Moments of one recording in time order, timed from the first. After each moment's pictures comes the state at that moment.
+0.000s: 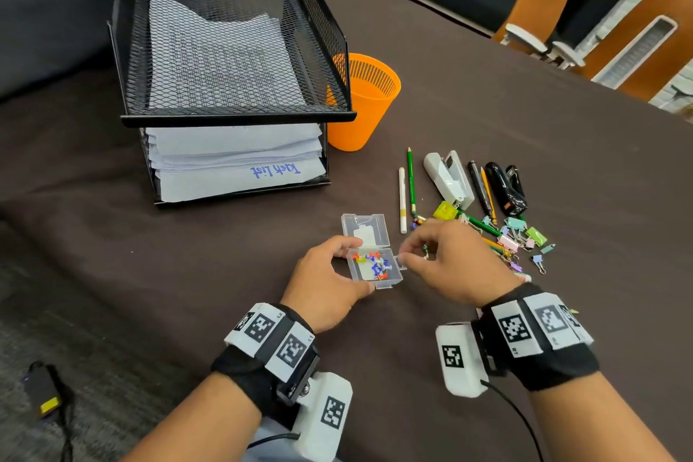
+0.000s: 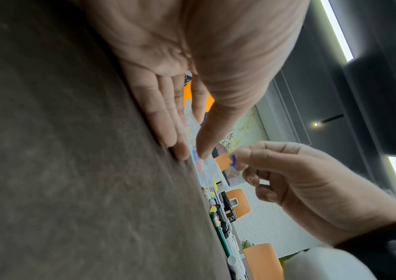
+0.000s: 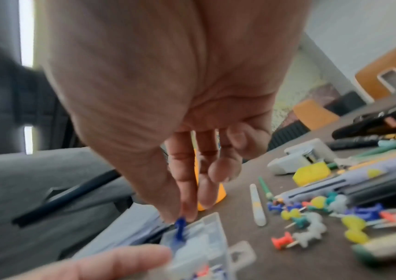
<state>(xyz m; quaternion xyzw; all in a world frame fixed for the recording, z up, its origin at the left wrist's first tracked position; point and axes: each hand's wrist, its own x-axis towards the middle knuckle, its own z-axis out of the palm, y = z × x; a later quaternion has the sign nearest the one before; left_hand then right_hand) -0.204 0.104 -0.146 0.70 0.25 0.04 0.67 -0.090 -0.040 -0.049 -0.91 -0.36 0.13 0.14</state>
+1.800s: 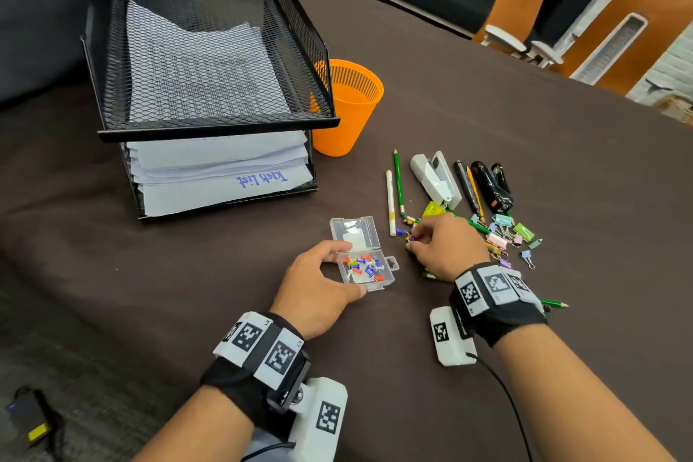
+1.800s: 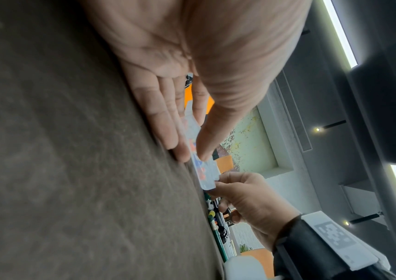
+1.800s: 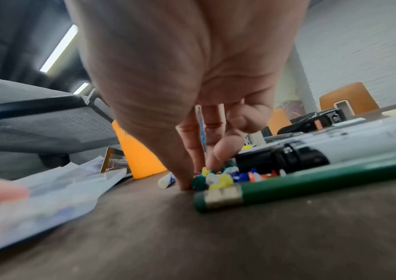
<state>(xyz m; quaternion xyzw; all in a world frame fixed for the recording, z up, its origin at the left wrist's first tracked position) -0.203 0.105 -0.141 0.69 0.25 0.04 0.68 -0.051 -0.041 -0.082 -0.97 -0.20 0.10 0.07</state>
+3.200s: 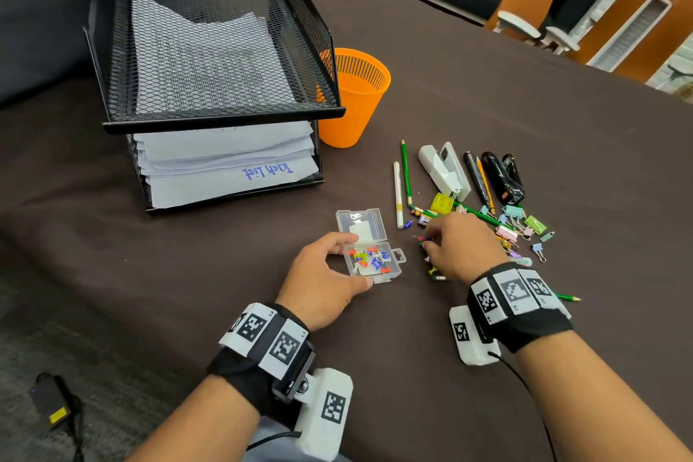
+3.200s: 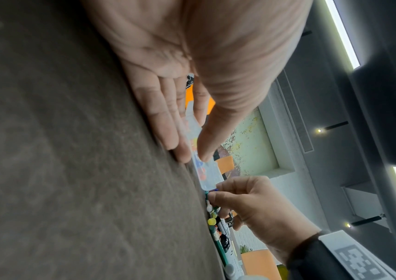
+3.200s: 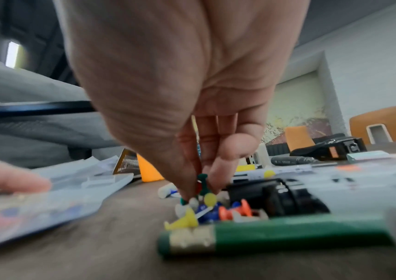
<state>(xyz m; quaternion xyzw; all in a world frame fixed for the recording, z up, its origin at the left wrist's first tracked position) -0.204 0.105 -0.138 0.69 0.25 0.03 0.68 -0.054 -0.050 -0.082 -0.96 -0.26 0.09 -0.01</state>
